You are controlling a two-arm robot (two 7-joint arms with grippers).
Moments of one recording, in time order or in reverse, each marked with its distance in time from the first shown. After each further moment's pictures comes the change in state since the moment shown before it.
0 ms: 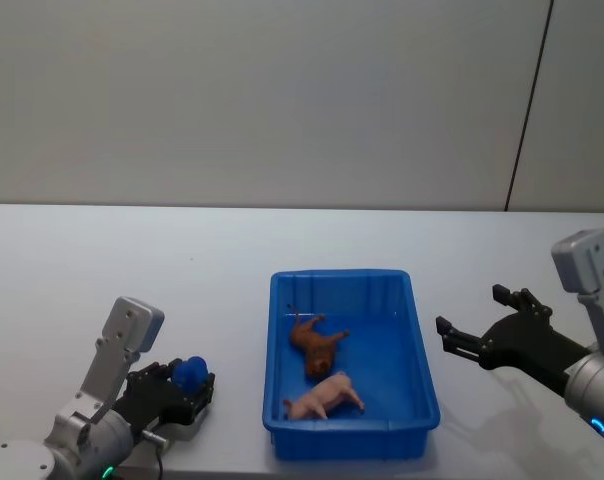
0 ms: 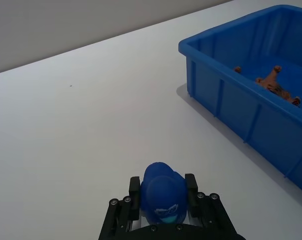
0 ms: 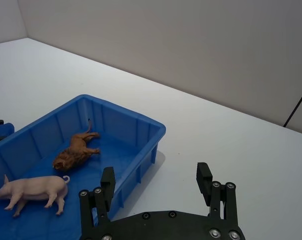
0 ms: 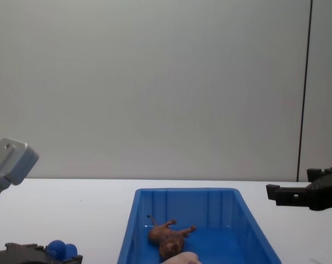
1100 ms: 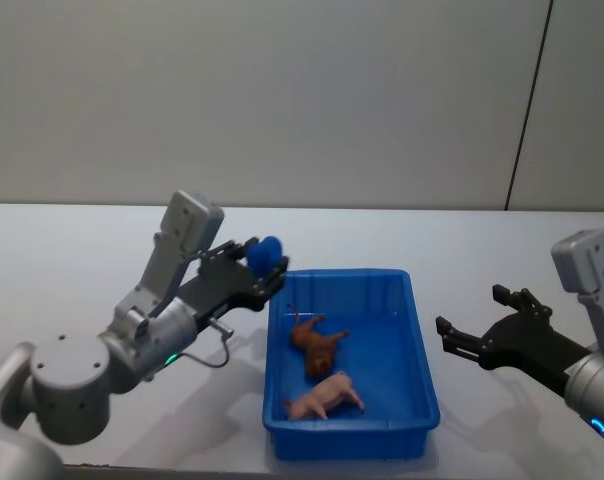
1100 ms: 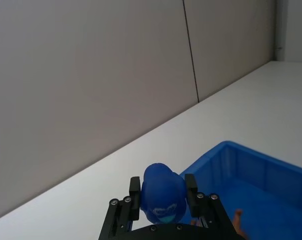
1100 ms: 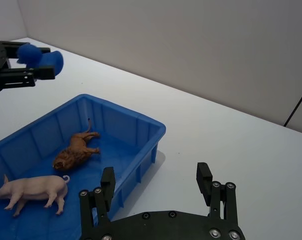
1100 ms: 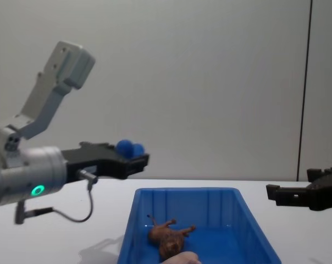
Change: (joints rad) left arm -0.237 -0.134 0.020 0.102 0.110 -0.185 -0.164; right arm 0.000 0.000 0.000 0.000 0.000 0.000 0.000
